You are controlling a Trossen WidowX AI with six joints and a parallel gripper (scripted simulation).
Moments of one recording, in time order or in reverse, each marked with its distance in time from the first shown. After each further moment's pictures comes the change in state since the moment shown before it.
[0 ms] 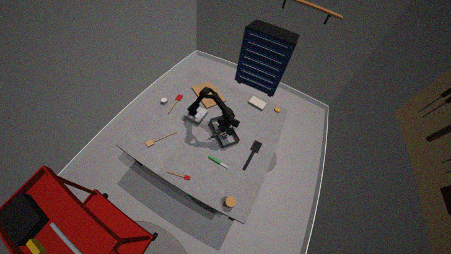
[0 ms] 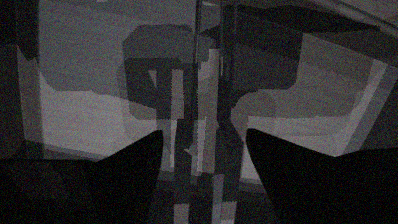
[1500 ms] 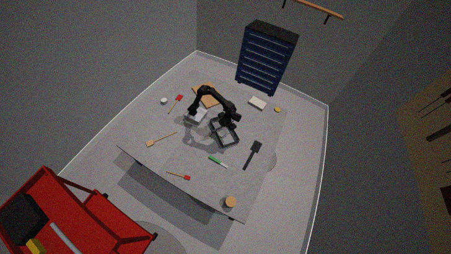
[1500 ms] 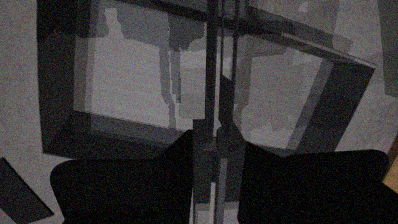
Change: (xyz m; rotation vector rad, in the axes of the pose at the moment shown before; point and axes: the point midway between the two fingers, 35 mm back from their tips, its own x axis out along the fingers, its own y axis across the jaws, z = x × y) arm -0.077 -0.001 0.000 -0.002 -0.002 -0.005
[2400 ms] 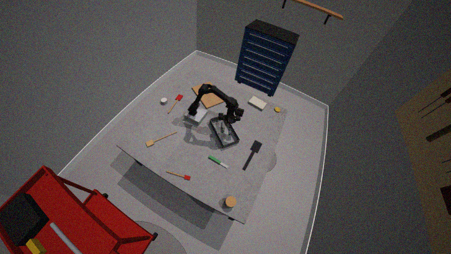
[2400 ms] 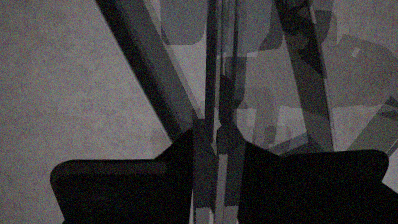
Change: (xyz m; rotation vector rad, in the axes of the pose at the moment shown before) arm 0.000 -0.021 -0.045 -0.926 0.004 0.002
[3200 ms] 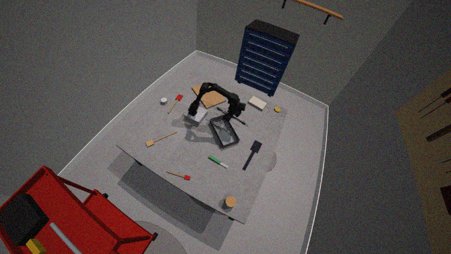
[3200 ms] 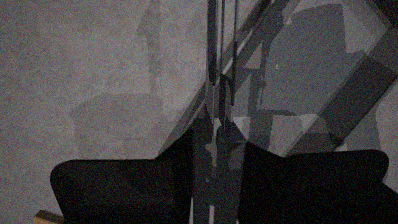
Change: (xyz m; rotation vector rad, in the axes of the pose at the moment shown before) arm -0.001 0.019 -0.050 -0.984 0.001 0.005
